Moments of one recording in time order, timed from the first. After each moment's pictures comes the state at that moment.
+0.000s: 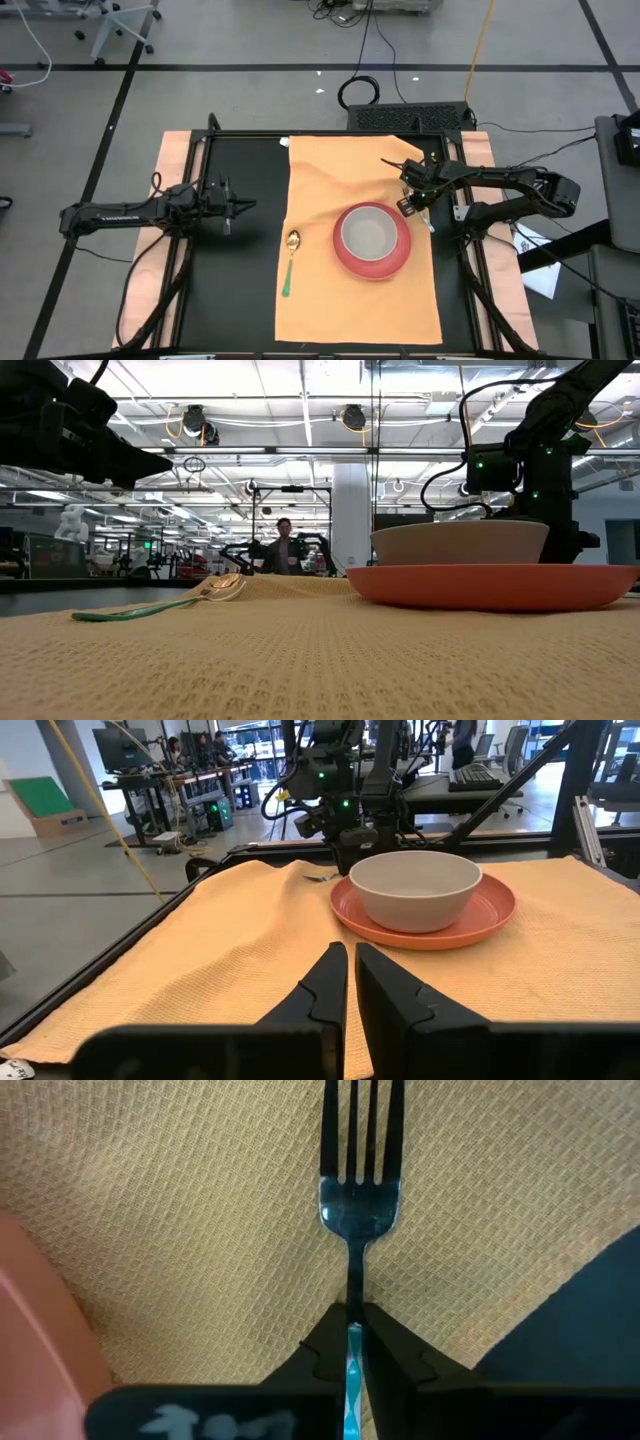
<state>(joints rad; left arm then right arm) 0.13 0.23 0.03 0.13 0.02 0.10 -0.53 1.25 0.53 -0.76 -0.06 0.56</state>
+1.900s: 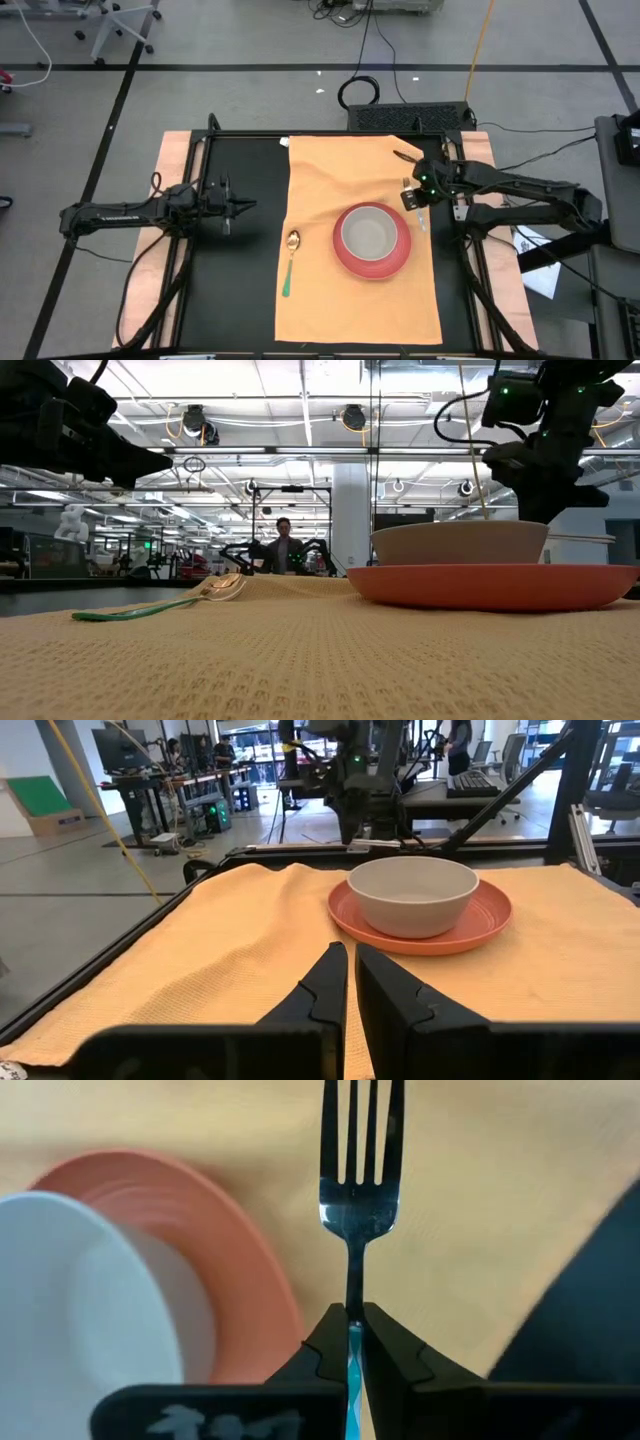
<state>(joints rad) 0.13 0.23 0.03 0.14 0.02 0.08 -0.39 0.93 0.64 -0.91 -0.06 0.86</state>
